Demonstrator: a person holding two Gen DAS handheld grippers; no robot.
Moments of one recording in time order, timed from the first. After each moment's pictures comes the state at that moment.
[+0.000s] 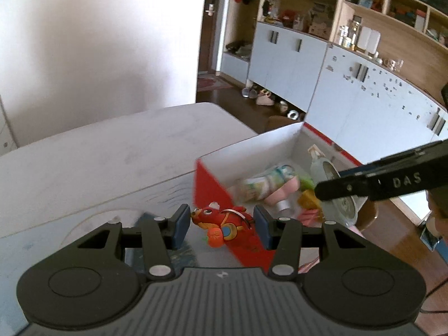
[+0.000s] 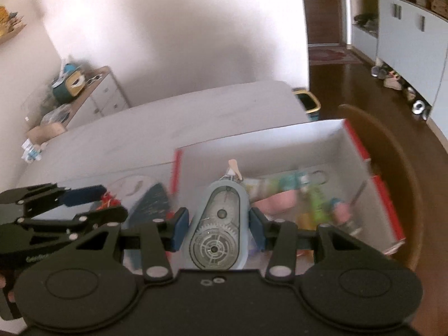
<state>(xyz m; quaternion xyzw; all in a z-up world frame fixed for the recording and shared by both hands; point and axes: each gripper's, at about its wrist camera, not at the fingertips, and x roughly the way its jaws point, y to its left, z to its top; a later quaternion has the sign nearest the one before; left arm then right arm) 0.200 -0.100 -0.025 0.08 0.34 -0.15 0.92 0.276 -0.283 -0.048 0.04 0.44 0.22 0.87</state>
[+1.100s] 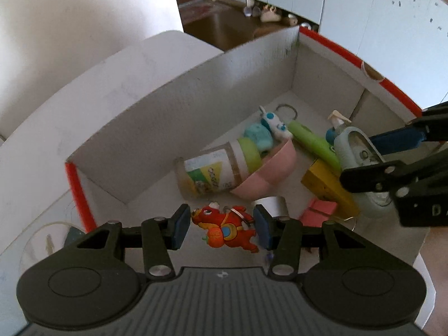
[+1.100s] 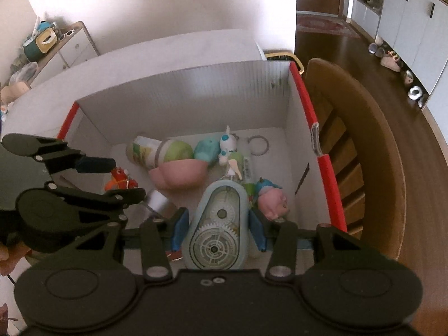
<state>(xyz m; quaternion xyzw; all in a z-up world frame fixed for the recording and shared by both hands) 0.317 -0.242 -0.140 0.21 0.48 -0.09 0.85 0.348 -0.345 -0.140 -0.03 0.51 0.21 0.83</state>
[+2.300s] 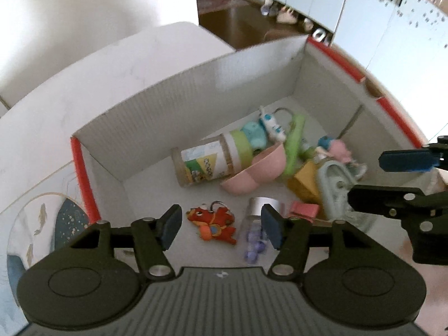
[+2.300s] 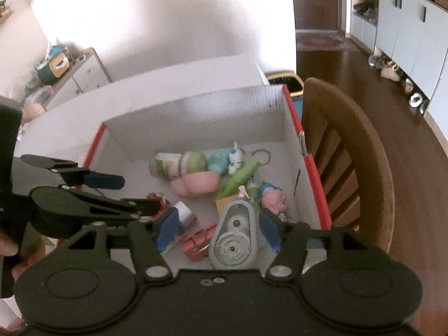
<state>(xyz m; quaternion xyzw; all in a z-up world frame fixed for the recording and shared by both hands) 0.294 -0.230 -0.119 0.14 0.50 -0.07 0.85 0.312 -0.370 -0.101 0.01 0.46 0.23 0.86</state>
